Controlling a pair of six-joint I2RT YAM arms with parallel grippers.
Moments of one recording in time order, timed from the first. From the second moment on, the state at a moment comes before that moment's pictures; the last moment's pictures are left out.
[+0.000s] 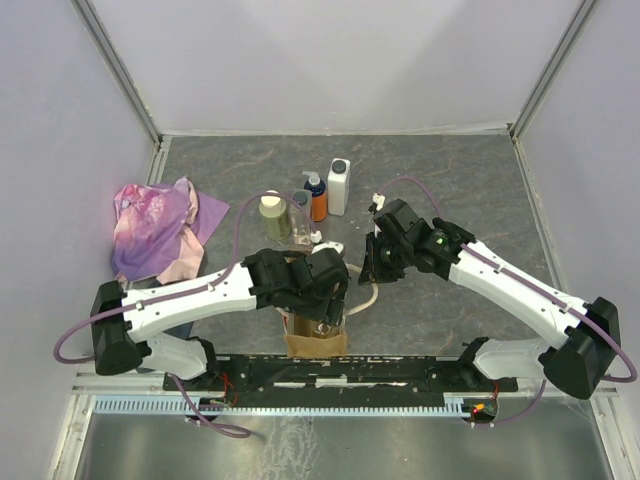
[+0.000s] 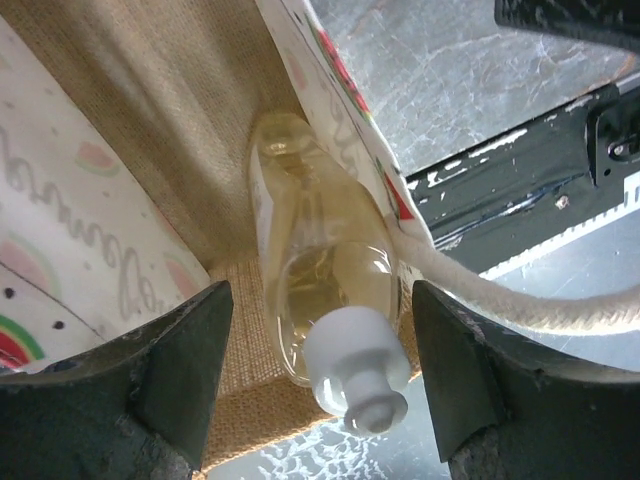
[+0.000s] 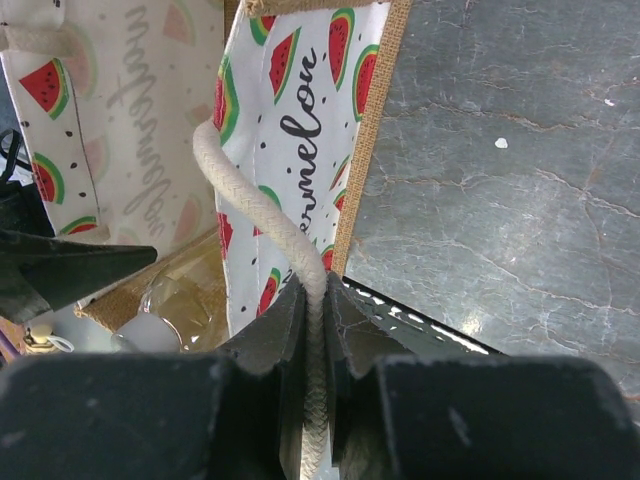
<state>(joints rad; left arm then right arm) -1.18 1.35 1.19 -0.97 -0.13 -0.82 0.79 1.26 1.10 -0.80 -0.15 0.72</state>
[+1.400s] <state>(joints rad) -1.03 1.75 2.31 -1.47 -0.41 -0.63 0.79 1.26 1.08 -0.77 -0.17 0.73</state>
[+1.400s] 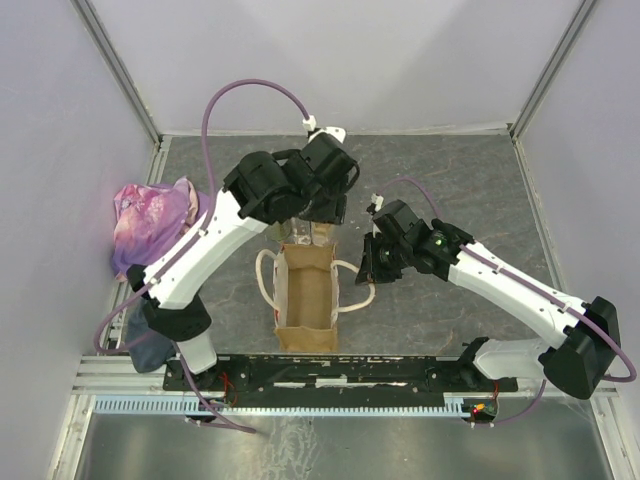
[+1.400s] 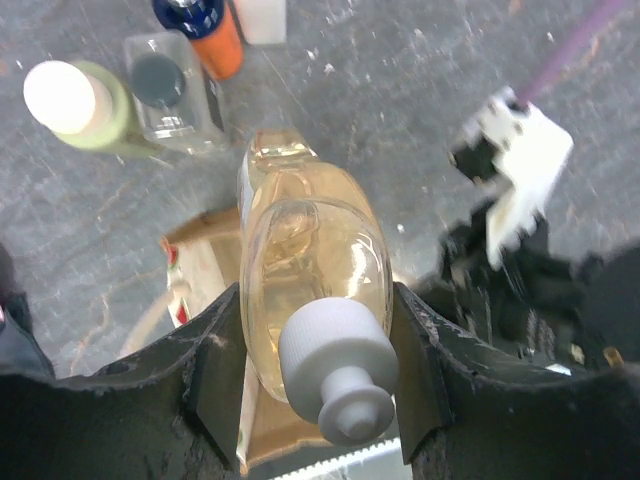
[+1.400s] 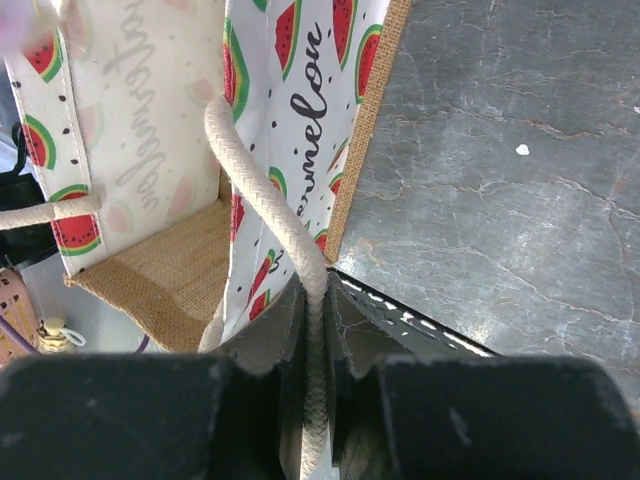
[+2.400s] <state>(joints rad) -0.68 1.80 1.68 -0.77 -0.23 -0.40 0.79 1.26 1.08 -0.77 -0.18 0.73</state>
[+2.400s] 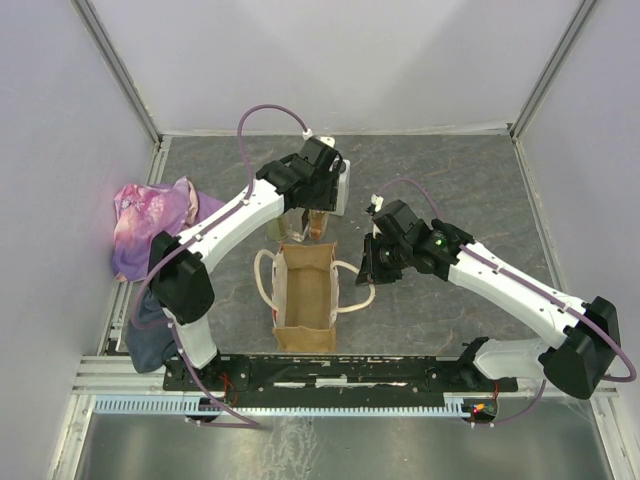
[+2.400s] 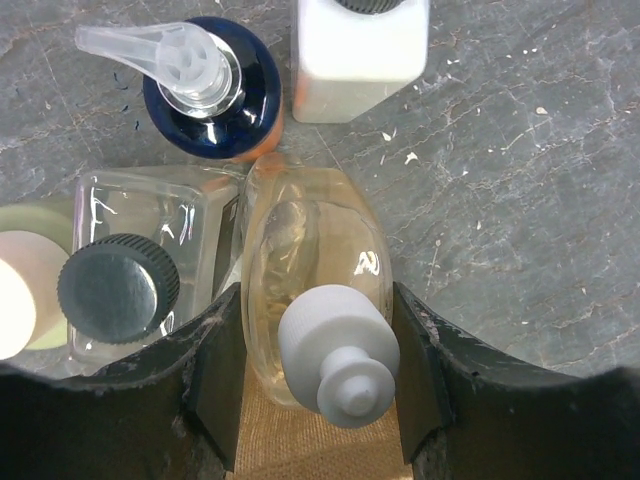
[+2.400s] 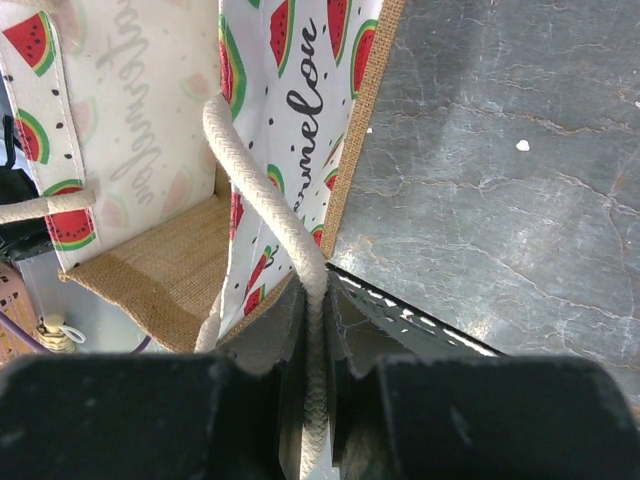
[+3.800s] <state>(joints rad) -0.62 1.08 1.44 -0.85 -0.20 -0.52 0.79 1.32 1.15 -0.82 -0.14 0.70</state>
